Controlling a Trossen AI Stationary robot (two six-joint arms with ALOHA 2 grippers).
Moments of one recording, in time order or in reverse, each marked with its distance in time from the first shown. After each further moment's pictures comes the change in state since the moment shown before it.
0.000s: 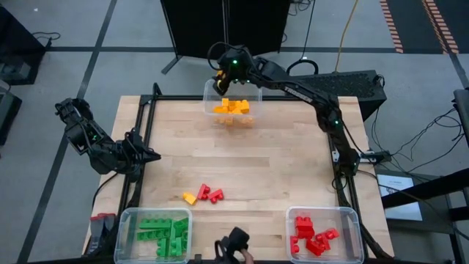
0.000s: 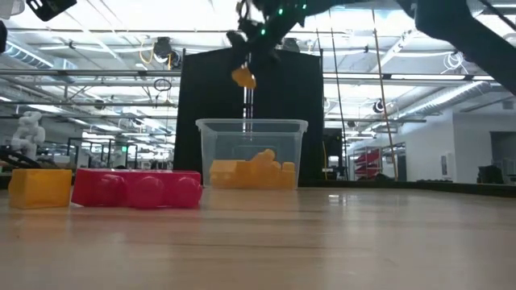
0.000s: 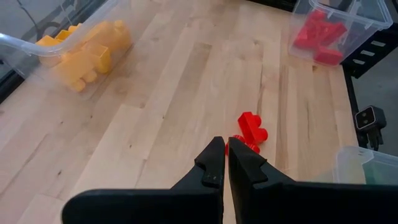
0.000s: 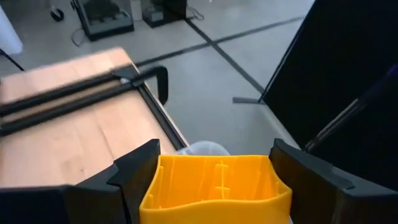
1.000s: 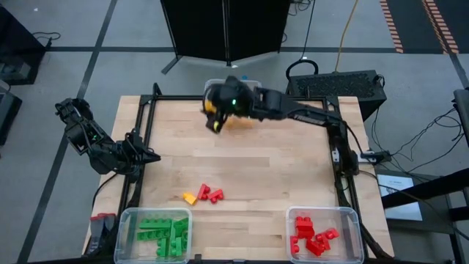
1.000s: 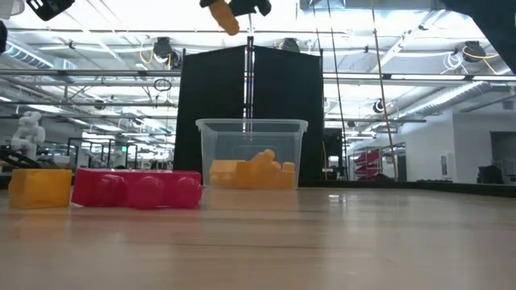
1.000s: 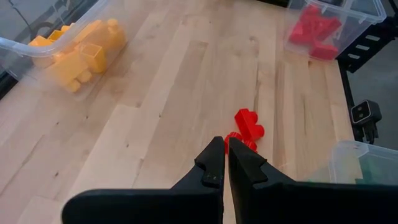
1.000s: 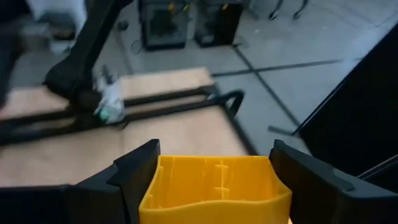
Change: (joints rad) left arm 0.000 0.000 0.000 0.008 0.020 0.024; right arm 0.347 -0.113 0.000 -0.080 0.146 0.025
